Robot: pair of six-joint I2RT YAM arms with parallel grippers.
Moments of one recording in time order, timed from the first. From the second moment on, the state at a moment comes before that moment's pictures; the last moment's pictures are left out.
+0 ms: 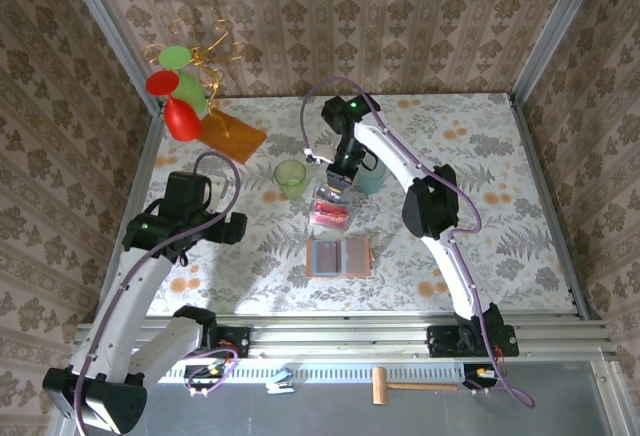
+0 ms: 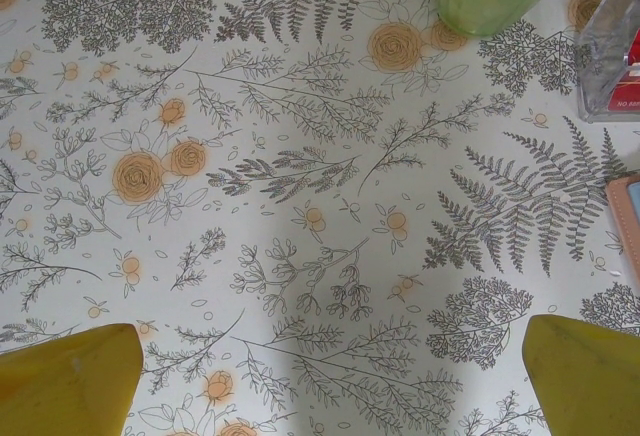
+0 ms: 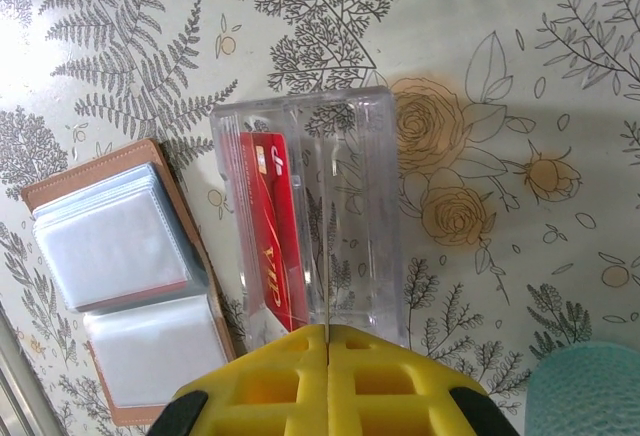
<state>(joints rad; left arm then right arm) -0.31 0.88 0.95 -1.02 -0.05 0.01 0.53 2.46 2.47 -1.58 -0.32 -0.64</state>
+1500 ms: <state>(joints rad) -0.36 0.91 0.77 -0.64 0.19 -0.23 0.61 1.79 1.47 -0.95 -0.13 0.02</state>
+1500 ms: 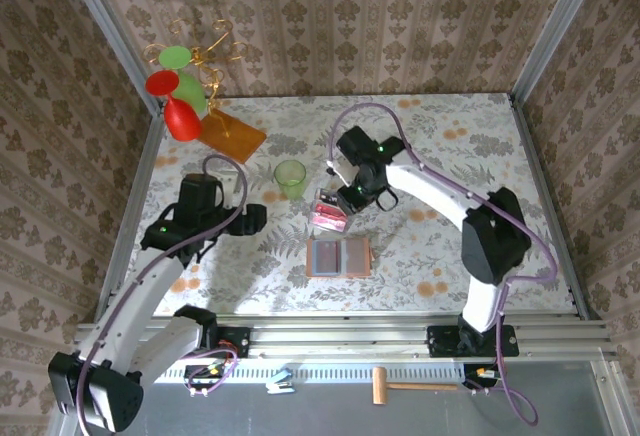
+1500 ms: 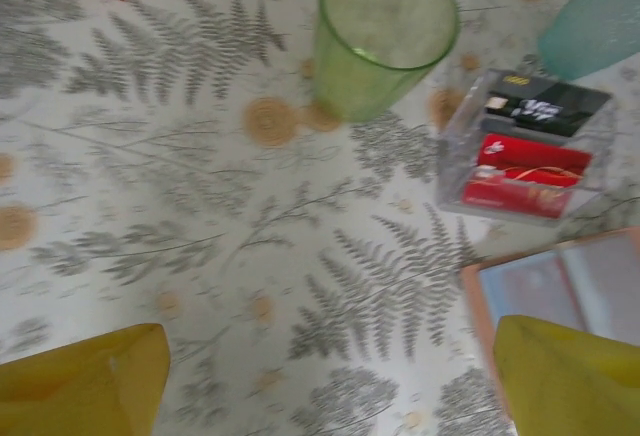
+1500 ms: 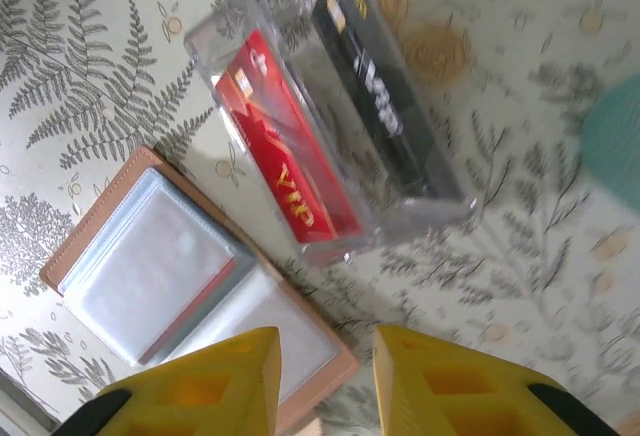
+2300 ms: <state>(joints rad) -0.49 1.13 0.73 -0.37 0.28 -0.42 0.66 1.76 1.10 -0.53 0.00 0.44</state>
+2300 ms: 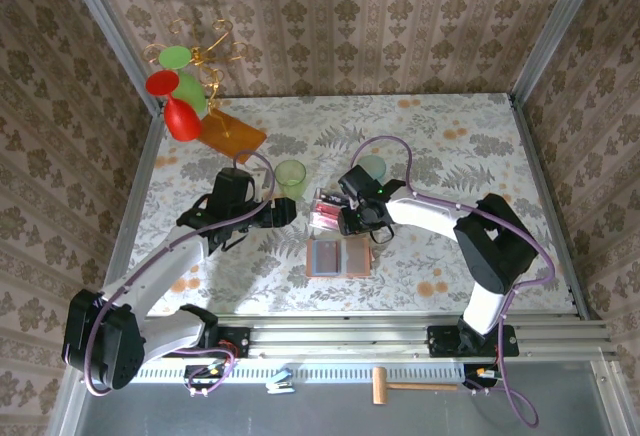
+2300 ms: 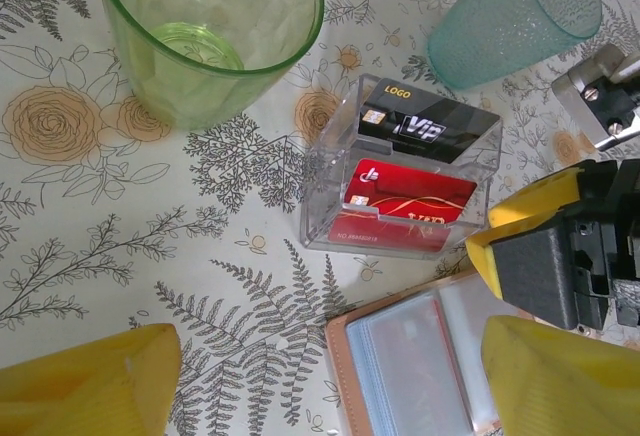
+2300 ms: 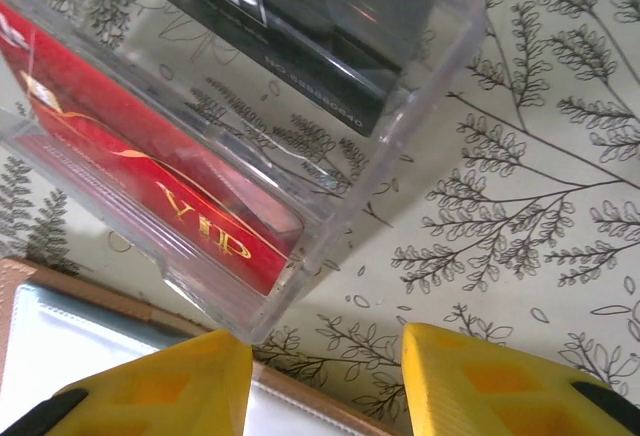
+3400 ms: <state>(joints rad) -0.49 1.14 0.70 -0.32 0.27 -0.48 0.60 1.63 1.12 -0.56 -0.06 0.40</state>
